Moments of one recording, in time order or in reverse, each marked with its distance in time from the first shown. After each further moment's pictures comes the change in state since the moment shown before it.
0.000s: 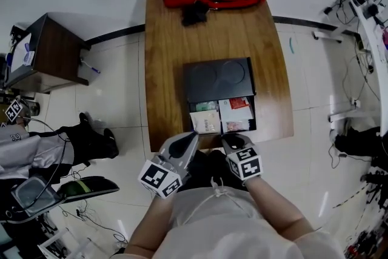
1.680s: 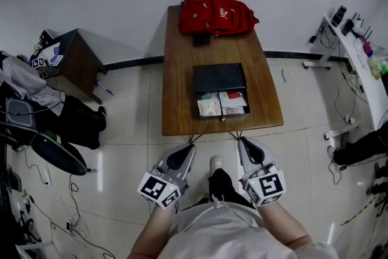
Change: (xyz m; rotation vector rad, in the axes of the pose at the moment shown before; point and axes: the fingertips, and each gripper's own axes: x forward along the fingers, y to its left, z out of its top) left arm -0.152 -0.130 0.008 0.195 -0.194 0.016; right arm -0.249 0.124 0.036 -0.240 -0.731 -0.107
